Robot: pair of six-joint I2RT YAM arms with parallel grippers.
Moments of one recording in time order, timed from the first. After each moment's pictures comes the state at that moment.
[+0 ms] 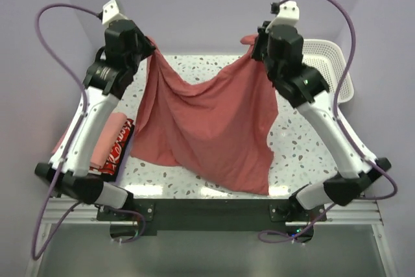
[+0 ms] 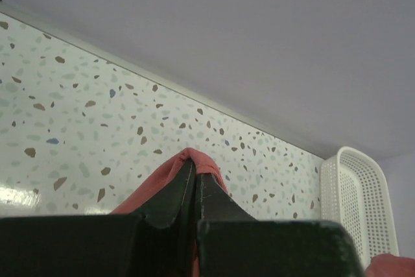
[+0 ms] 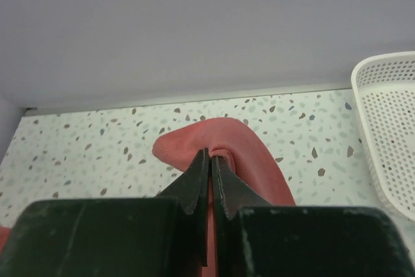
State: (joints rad) left arm -0.39 1.40 1.75 -0.62 -0.43 -0.65; right arm 0.64 1.41 1.79 -0.51 0.60 0.25
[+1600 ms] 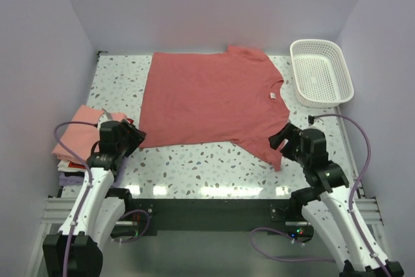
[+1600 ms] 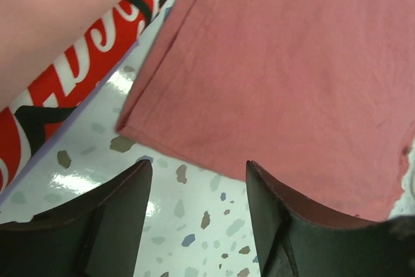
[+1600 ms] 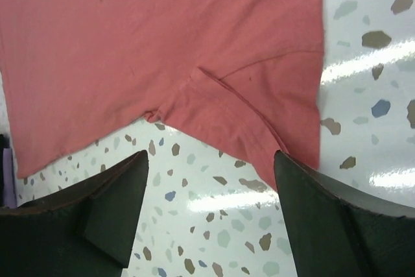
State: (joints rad) left arm -0.01 0.72 0.42 -0.38 0.00 -0.83; right arm 0.26 0.47 0.50 -0.63 0.10 0.74
